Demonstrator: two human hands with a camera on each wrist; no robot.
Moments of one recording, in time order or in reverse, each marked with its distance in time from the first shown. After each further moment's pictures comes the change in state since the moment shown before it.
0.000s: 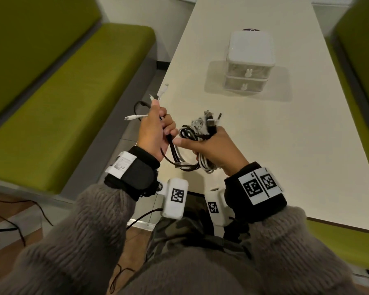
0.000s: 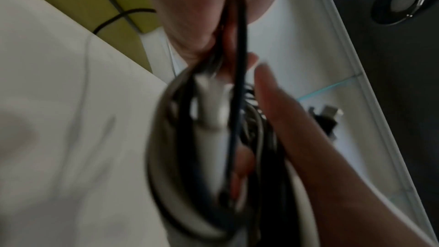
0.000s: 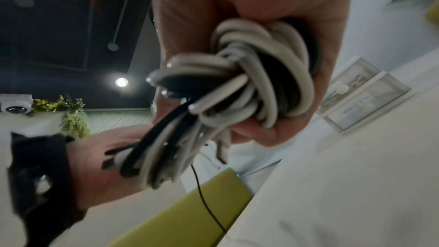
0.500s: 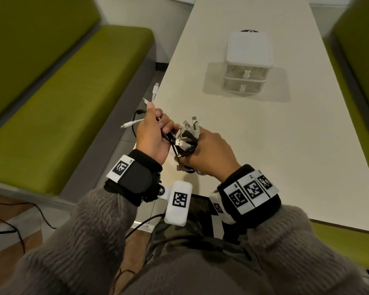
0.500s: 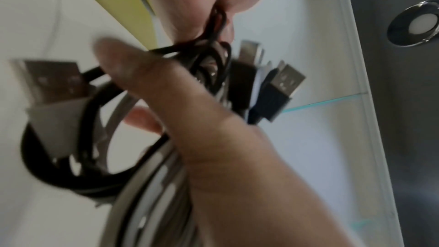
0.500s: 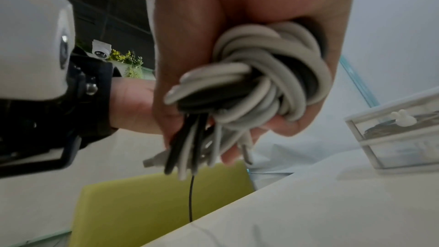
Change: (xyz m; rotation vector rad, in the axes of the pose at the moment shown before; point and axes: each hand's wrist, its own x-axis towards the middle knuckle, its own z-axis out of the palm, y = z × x) left_hand -0.001 -0.003 0.007 -0.216 0.031 0.003; right_hand -0.007 -0.007 0.008 -0.659 0.001 -0.125
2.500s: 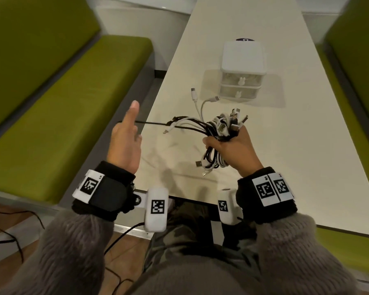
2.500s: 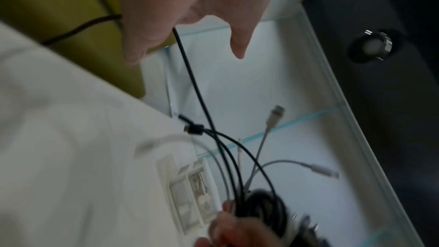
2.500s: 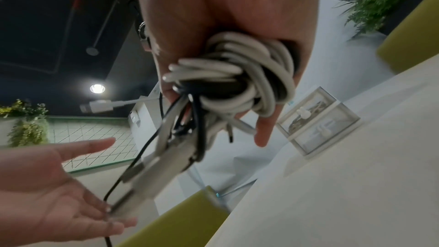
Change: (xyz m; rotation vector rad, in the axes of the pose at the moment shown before) left_hand -0.011 0.035 -0.020 0.389 0.172 0.093; right_hand 0.005 0.039 -0.027 0.598 0.273 0.086
